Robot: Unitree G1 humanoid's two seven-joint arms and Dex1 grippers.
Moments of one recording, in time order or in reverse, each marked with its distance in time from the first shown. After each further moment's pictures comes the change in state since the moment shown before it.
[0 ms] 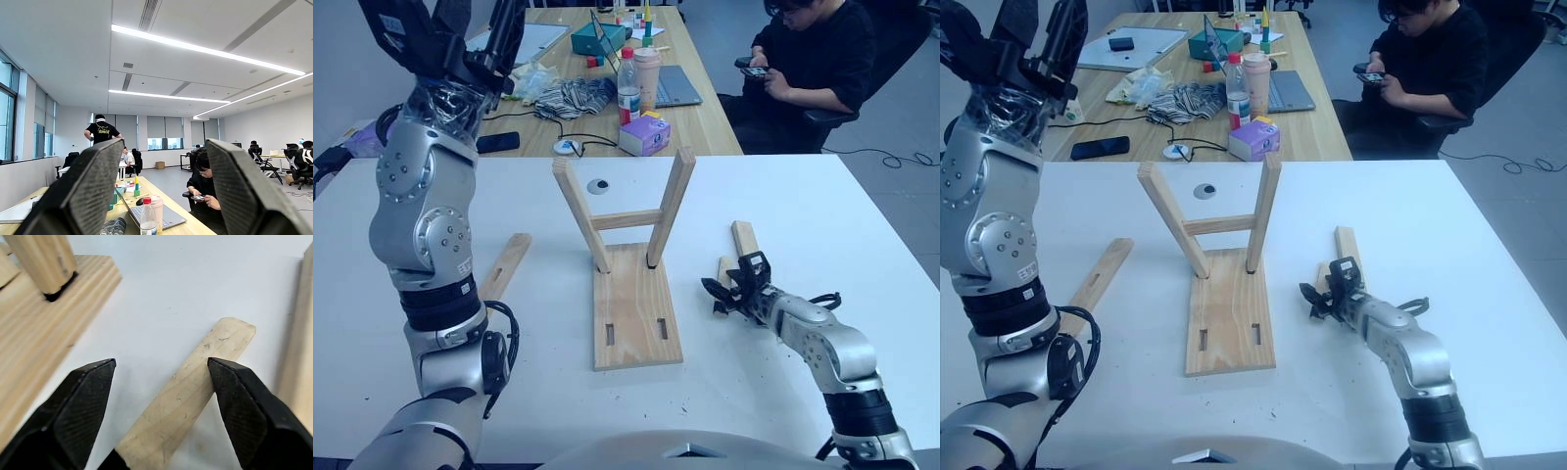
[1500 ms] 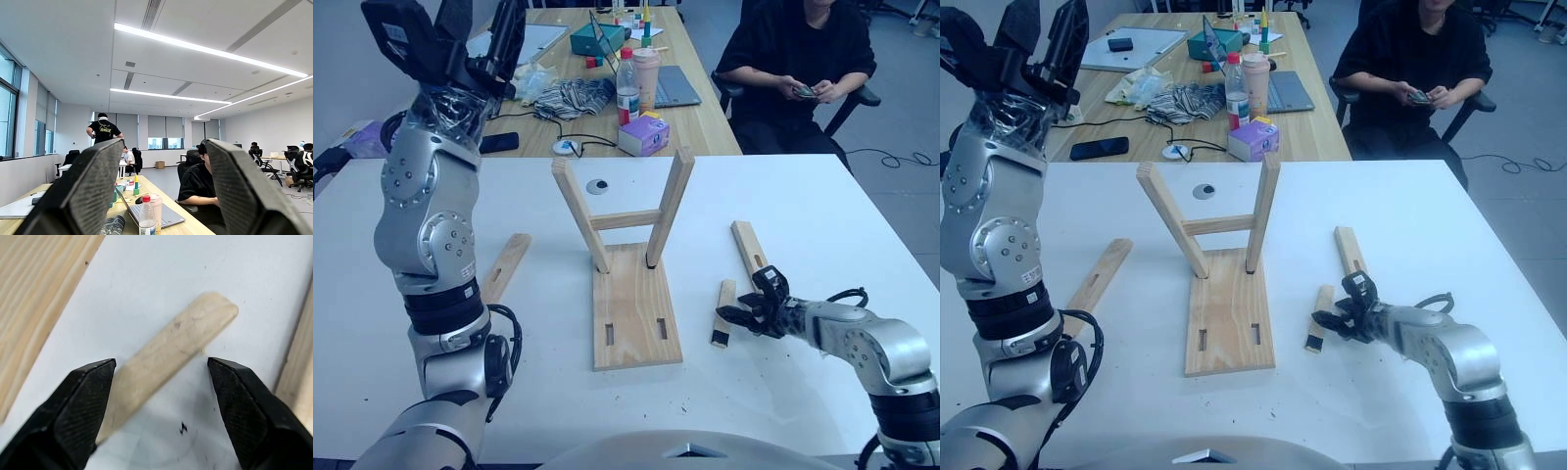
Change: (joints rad) left arm 0.020 -0.020 0.003 -0.014 0.001 -0.003 0.016; right arm -0.006 -0.147 -0.074 -0.131 0.130 0.386 0.176
